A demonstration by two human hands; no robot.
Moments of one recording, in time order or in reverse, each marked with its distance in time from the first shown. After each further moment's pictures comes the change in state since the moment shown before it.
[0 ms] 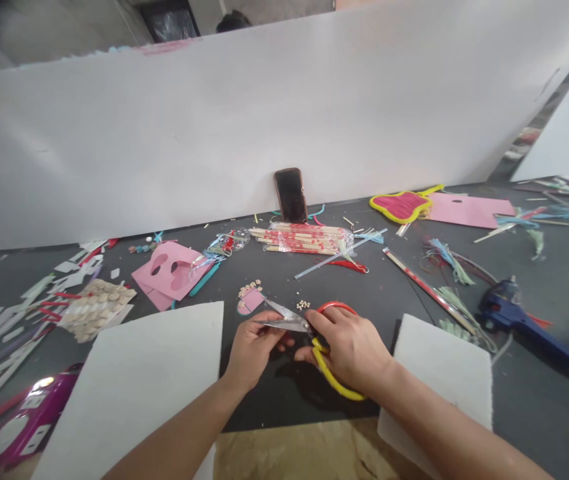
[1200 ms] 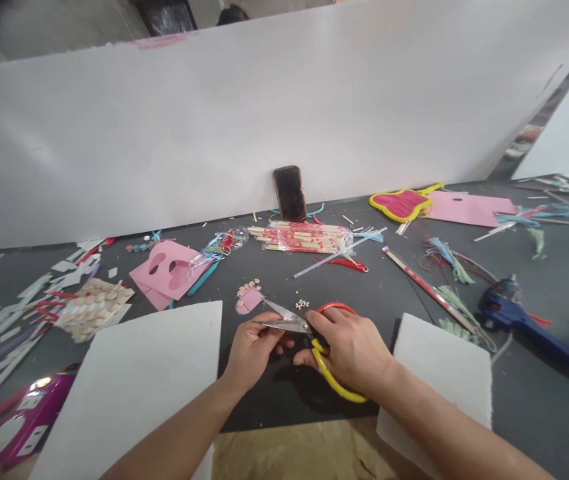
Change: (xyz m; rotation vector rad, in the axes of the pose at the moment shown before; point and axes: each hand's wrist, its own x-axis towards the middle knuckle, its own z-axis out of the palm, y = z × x) left_hand -0.003 0.006 0.000 0.110 -0.045 0.030; right_hand 0.000 -0.001 -0.003 0.006 -0.015 0.012
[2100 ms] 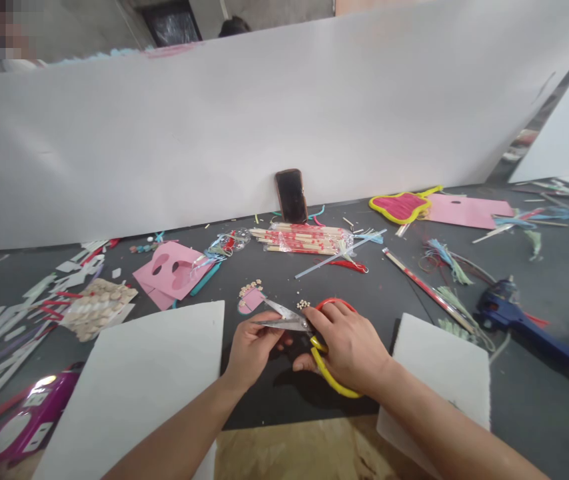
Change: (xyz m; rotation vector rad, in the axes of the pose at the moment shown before) left_hand -0.001 -0.003 -0.001 -0.042 0.043 0.024; right_hand 0.002 -0.003 0.001 -0.006 0.030 -0.021
